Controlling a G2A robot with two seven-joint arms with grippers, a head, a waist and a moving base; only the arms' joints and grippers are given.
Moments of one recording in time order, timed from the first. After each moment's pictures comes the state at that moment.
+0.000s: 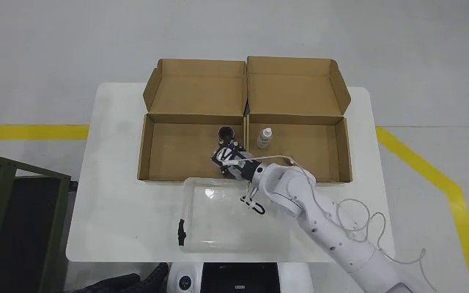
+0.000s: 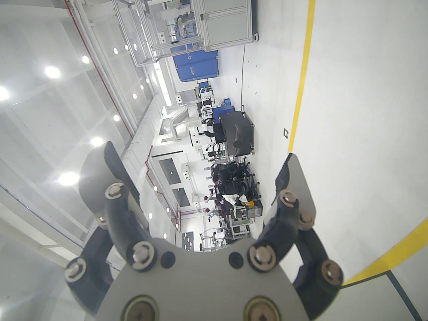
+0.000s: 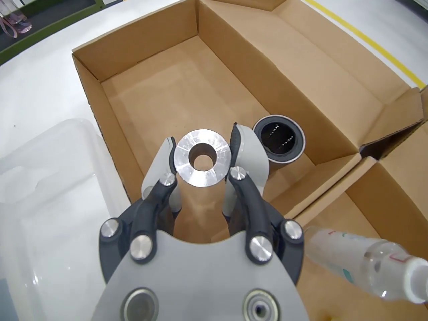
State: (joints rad) left arm -0.01 -0.37 -0.75 -1.25 2.03 -0.40 0.22; right arm -0.98 -1.28 0.79 -1.62 -1.22 -0.26 0.42
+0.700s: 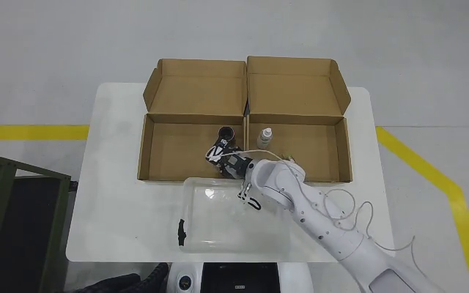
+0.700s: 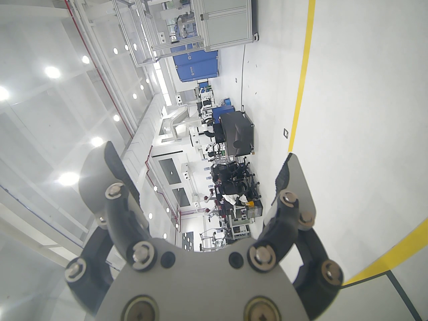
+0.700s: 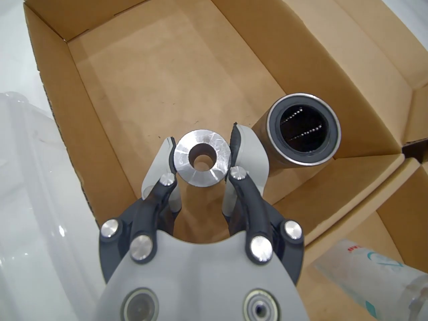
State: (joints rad) left arm -0.01 -0.37 -0.75 -1.25 2.03 -0.40 0.22; right arm -0.90 -1.33 0.73 -1.48 -1.24 -0.25 0.51
